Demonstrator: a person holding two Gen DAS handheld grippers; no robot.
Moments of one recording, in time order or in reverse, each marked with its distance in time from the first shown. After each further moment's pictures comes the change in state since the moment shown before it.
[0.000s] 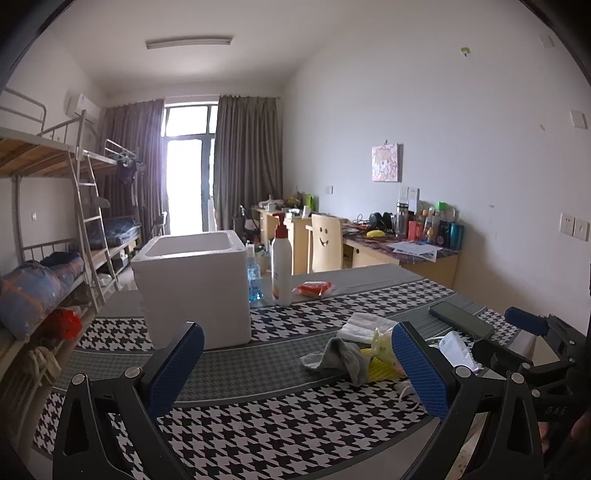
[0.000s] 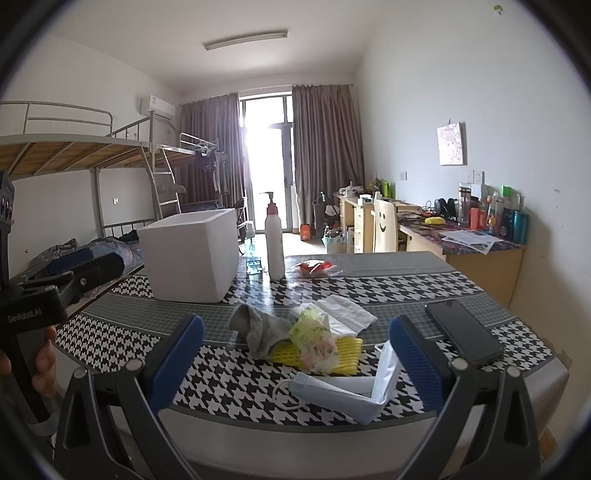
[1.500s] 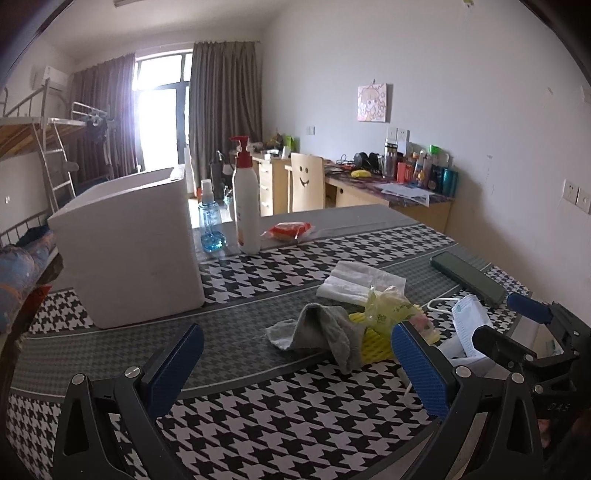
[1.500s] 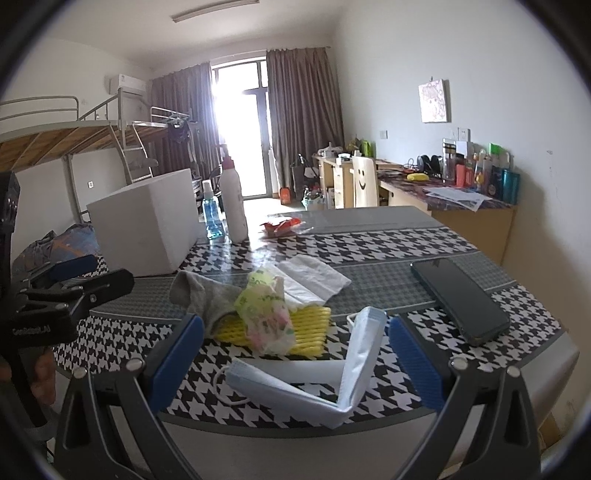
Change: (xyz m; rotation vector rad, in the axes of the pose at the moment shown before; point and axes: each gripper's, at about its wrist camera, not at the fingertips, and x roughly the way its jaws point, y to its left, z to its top) left arm 0.093 -0.018 -0.012 0.023 0.244 -0.075; right arm 0.057 -0.045 -0.019 0.066 0.156 -0.062
